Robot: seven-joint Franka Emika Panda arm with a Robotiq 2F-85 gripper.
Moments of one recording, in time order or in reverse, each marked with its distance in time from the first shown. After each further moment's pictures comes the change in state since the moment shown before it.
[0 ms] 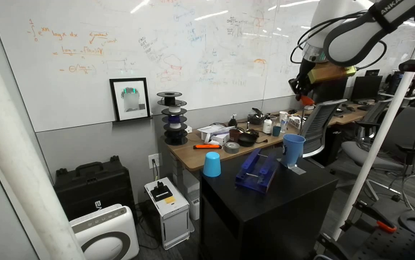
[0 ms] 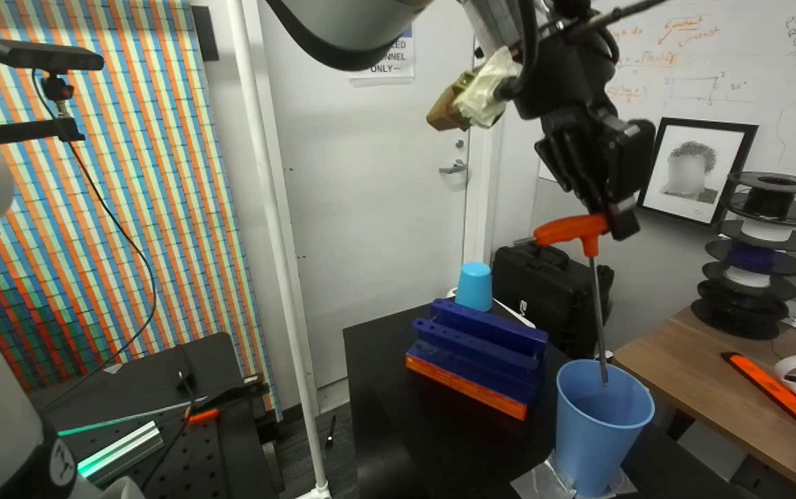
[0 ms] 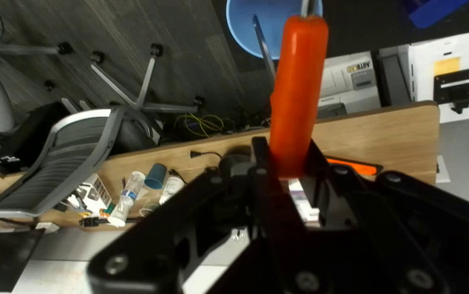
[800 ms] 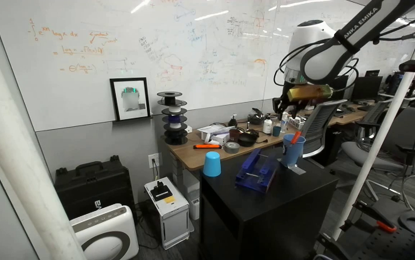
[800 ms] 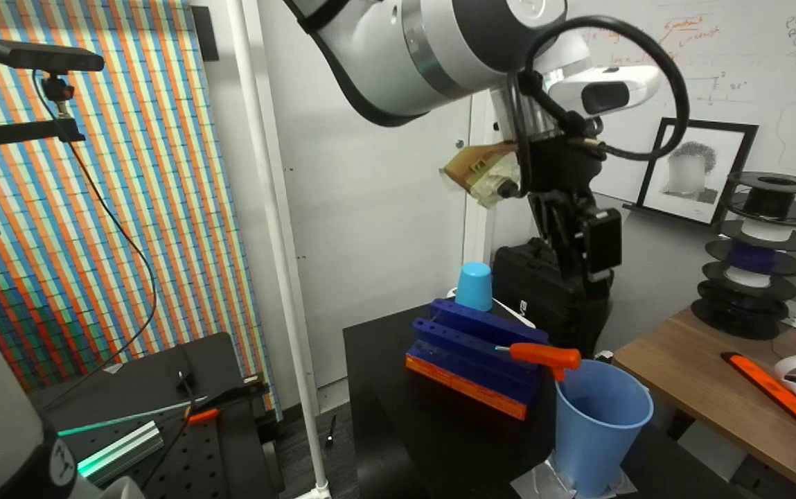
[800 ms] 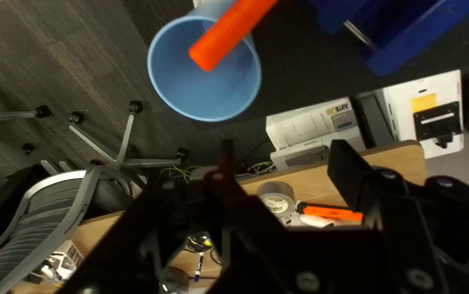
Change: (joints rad) arm 0.192 0.234 -0.138 0.104 0.060 -0.005 0.077
